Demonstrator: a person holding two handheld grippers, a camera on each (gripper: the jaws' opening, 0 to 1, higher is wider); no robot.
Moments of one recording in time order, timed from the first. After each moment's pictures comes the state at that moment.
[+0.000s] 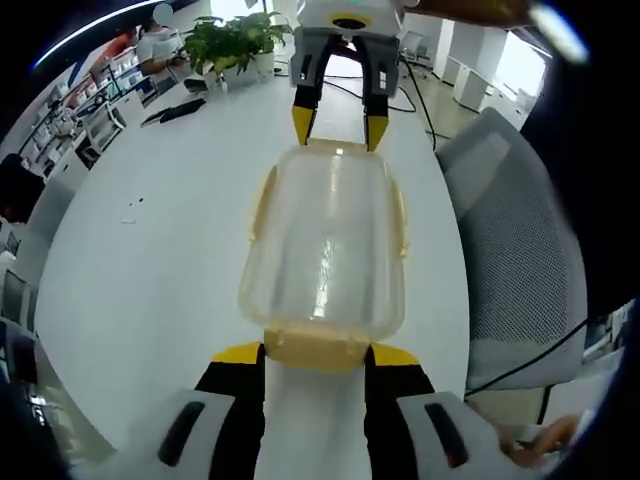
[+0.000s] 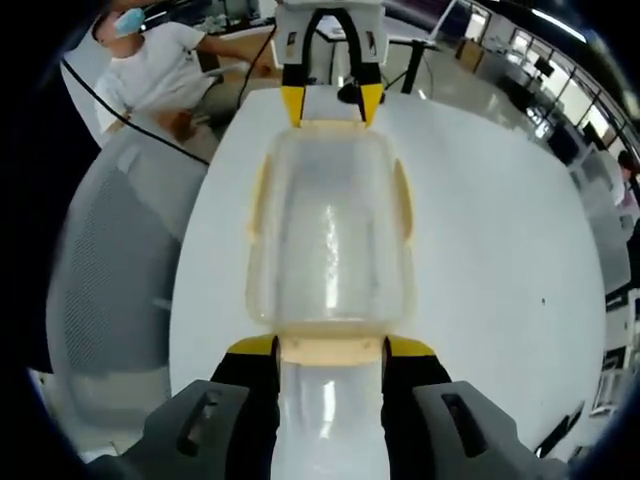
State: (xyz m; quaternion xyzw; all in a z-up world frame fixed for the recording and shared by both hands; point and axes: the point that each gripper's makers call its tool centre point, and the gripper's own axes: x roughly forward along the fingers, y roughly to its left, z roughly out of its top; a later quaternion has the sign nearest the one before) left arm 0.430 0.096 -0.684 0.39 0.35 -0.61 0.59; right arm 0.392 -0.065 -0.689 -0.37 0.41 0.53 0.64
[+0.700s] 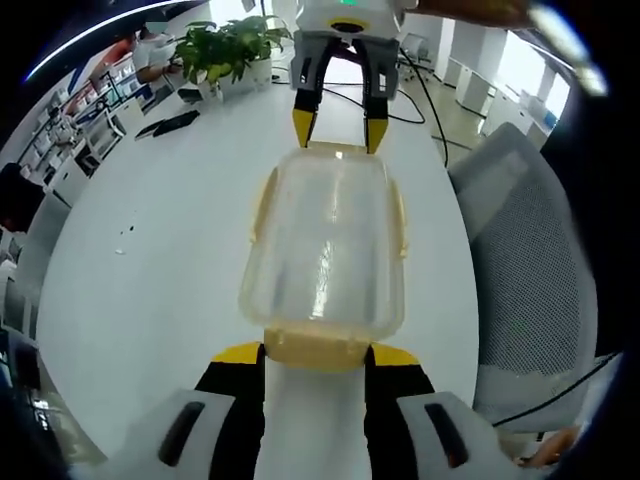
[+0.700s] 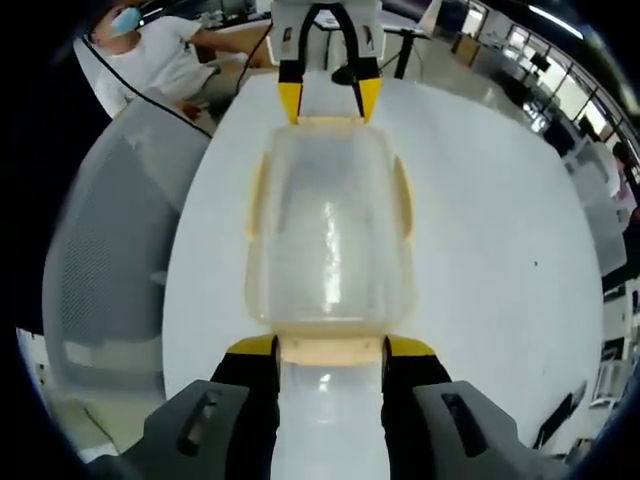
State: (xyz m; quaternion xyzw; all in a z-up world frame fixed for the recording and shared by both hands) left arm 0.427 0.037 -0.690 0.39 0.33 -0.61 0.60; right arm 0.387 -0.125 -0.697 -0.37 0.42 0.52 0.64
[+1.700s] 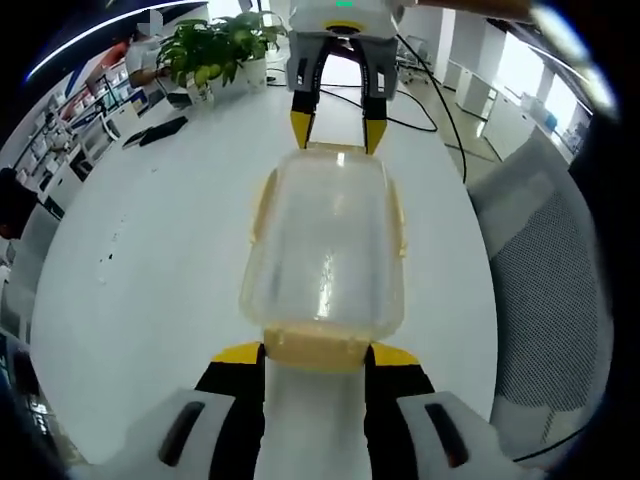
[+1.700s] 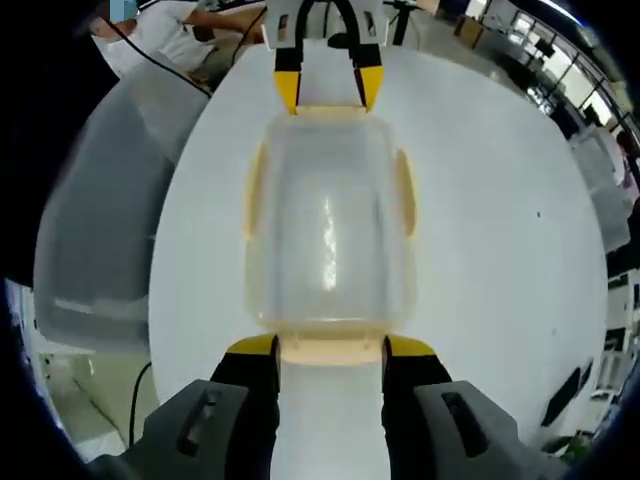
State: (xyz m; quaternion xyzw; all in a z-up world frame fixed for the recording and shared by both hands) left arm 0.426 -0.029 -0.715 0.38 0.33 -0.62 0.60; right arm 0.387 -0.191 -0.721 -0.39 0.46 0.51 0.62
